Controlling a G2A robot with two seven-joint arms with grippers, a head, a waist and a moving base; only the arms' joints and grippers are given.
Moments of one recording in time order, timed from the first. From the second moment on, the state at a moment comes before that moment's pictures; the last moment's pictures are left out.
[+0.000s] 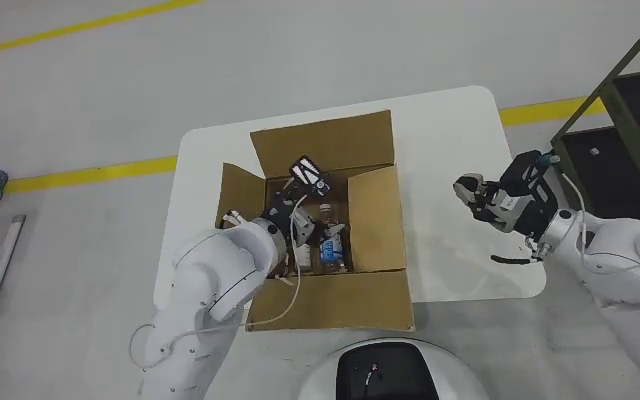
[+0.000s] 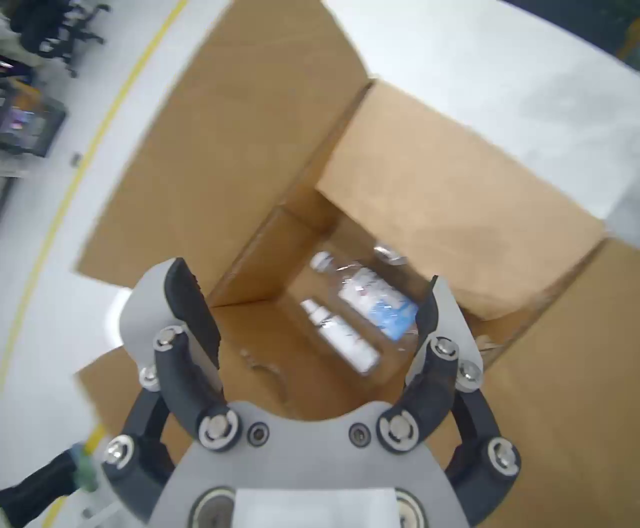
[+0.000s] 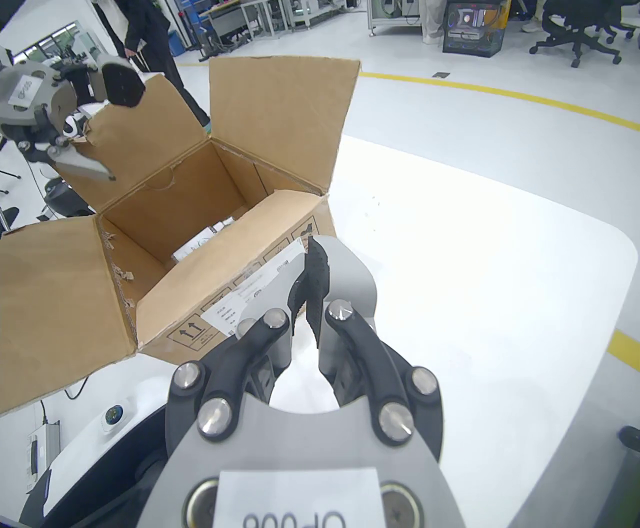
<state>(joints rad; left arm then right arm) 0.88 -1.18 -1.13 -2.00 1.05 -0.34 -1.14 -1.28 -0.92 1.52 -1.86 -0.68 -0.50 0.45</state>
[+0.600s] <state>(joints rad) 0.92 -1.19 -1.09 -1.92 0.92 -0.31 -1.06 -1.34 -0.93 1.44 -1.80 -0.65 -0.56 0.45</state>
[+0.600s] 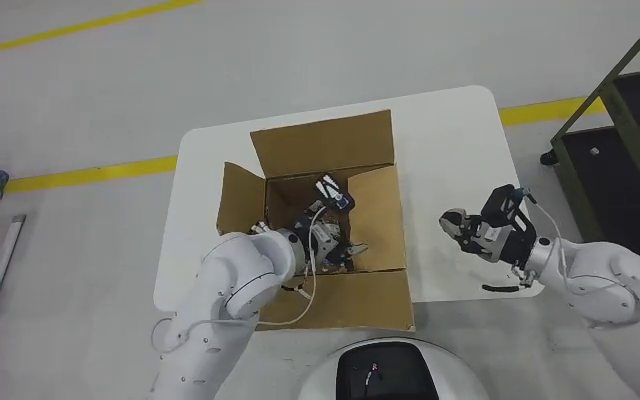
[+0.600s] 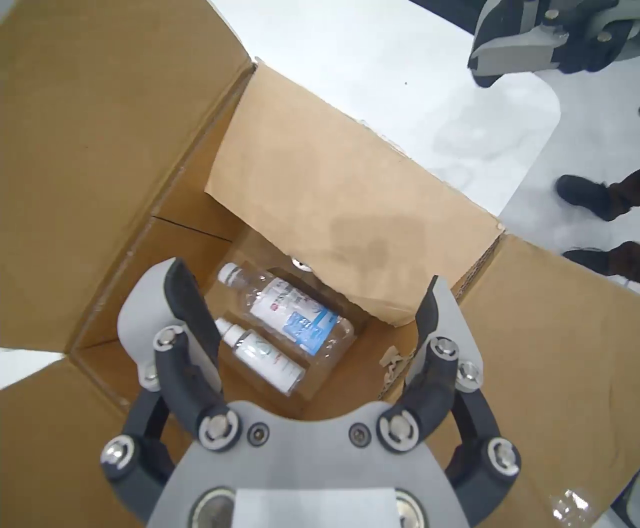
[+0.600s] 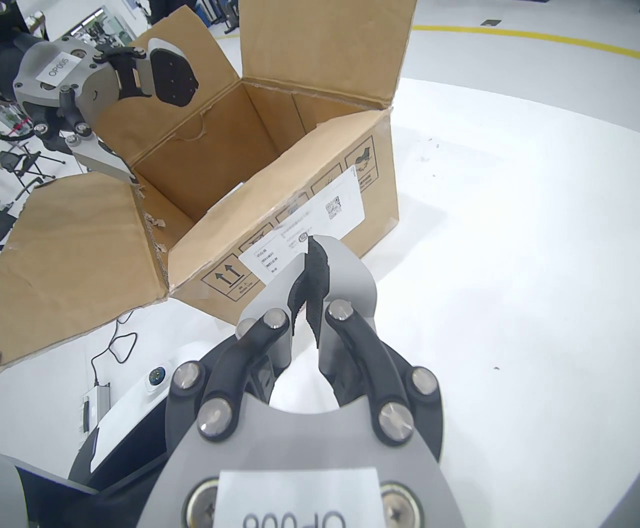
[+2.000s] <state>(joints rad) 0.92 -1.24 -1.09 -1.55 0.15 0.01 -0.92 -1.21 -0.96 1.25 -1.70 -0.66 -0.59 0.46</state>
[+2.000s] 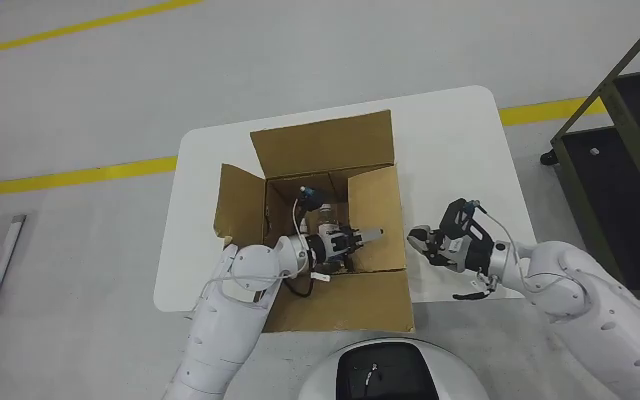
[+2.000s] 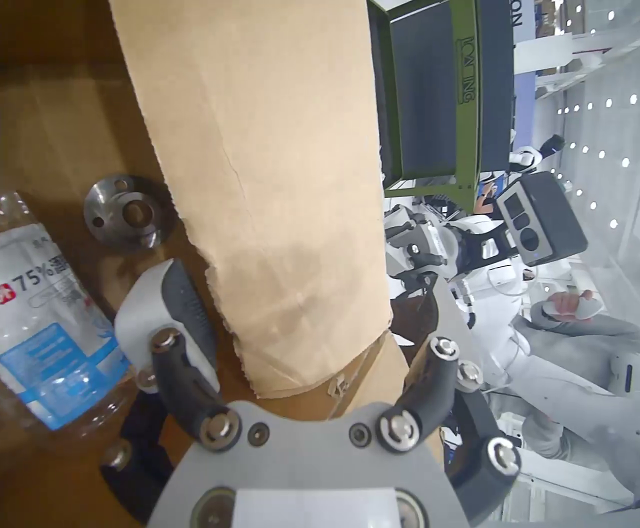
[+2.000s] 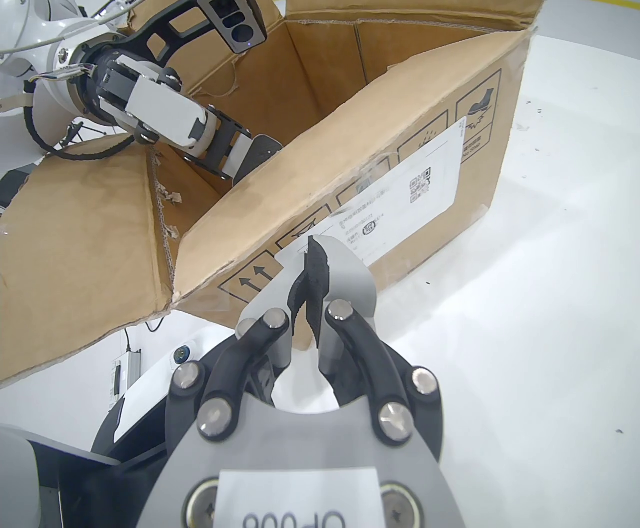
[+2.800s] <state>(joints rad) 0.80 -1.27 -1.03 -1.63 -0.05 -0.12 -0.90 -1.28 -0.94 1.43 -1.76 -0.60 -0.50 0.45</state>
